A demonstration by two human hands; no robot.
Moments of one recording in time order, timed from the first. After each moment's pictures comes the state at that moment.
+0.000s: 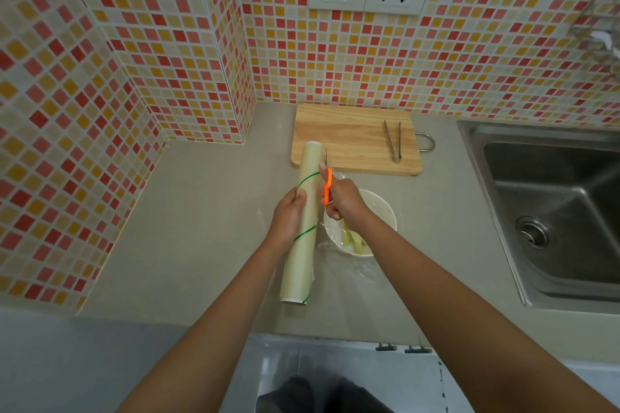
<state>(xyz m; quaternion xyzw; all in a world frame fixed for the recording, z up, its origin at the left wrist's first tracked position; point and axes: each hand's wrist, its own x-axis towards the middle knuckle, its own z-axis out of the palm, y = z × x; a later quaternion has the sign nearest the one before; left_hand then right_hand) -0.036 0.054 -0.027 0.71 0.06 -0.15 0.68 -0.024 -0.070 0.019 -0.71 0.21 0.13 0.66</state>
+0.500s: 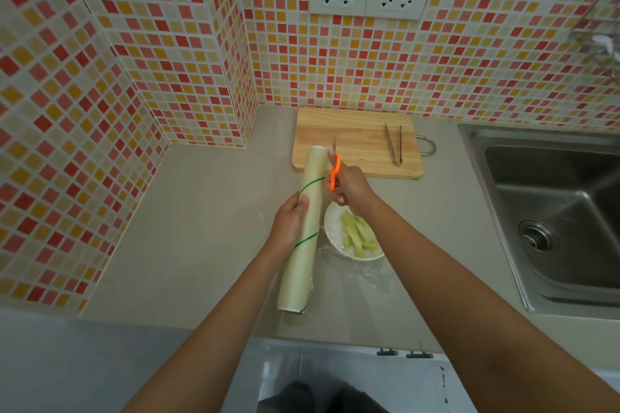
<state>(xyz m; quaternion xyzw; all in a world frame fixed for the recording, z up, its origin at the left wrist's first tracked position) -0.043 0.056 -0.021 0.72 0.06 -0.15 0.68 0.003 -0.084 0.027 -0.69 0.23 0.12 0.68</state>
